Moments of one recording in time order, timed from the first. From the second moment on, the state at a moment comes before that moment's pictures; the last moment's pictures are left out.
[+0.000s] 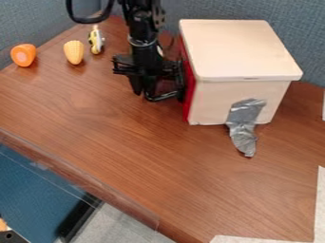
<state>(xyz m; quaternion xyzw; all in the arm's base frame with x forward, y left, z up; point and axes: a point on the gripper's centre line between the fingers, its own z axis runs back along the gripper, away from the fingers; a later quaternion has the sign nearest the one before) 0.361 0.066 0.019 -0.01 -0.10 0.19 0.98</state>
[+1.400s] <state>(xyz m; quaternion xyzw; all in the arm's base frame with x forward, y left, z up) 0.322 0.139 0.033 -0.01 -0.10 0.24 0.97</state>
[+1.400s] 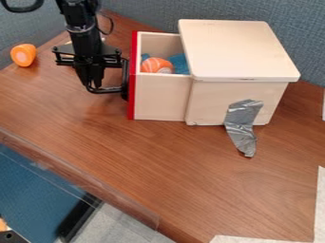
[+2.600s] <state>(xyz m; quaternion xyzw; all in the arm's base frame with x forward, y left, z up) 0.292 0.138 0.062 0.01 -0.09 0.17 0.98</state>
